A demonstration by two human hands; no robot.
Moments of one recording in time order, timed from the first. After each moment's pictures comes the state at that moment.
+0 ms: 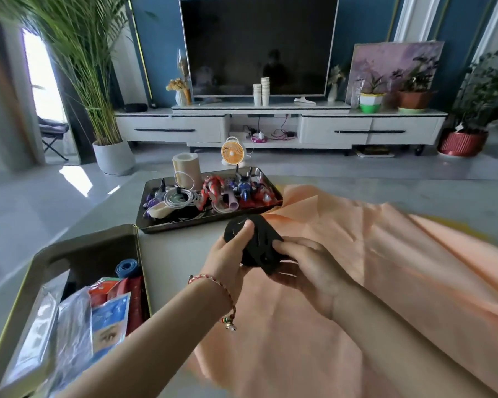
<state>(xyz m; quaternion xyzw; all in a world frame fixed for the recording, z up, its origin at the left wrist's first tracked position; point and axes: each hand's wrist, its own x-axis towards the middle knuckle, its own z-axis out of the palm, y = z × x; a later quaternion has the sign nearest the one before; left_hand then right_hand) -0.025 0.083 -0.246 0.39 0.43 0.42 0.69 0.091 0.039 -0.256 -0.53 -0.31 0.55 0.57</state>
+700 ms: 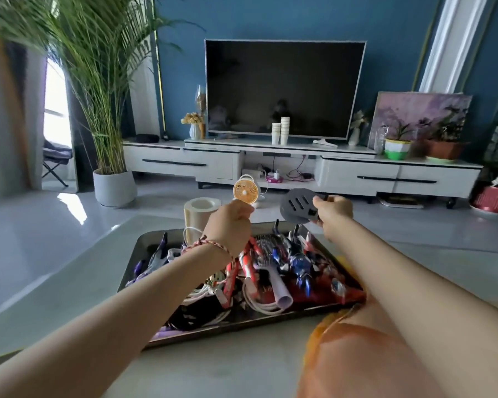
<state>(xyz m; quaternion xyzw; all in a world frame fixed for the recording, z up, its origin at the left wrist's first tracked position) -0.042 0.371 -0.239 0.71 0.51 0.41 0.26 0.158 0.421 -0.253 -0.68 -0.25 0.27 0.64</state>
